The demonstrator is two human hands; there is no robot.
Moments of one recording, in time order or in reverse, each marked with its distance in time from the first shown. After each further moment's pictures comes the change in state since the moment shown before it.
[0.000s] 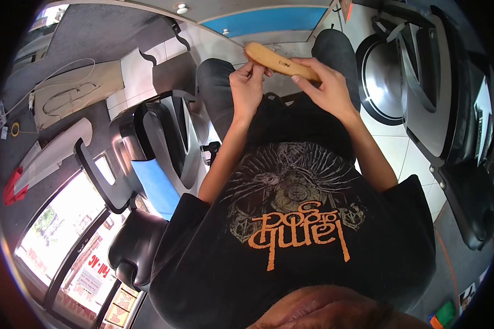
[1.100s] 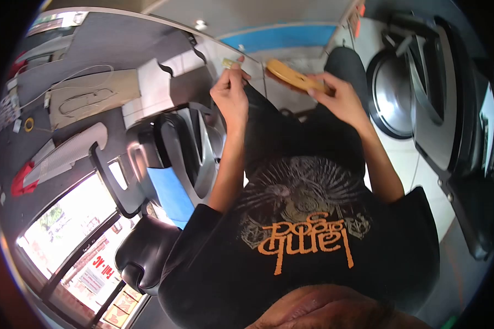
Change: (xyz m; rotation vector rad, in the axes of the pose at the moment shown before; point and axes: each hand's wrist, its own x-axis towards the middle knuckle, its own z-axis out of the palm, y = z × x) left_hand 0.027 0.034 -0.042 0.015 0.224 0.224; right_hand 0.013 0.003 -0.017 0.064 -0.217 0.194
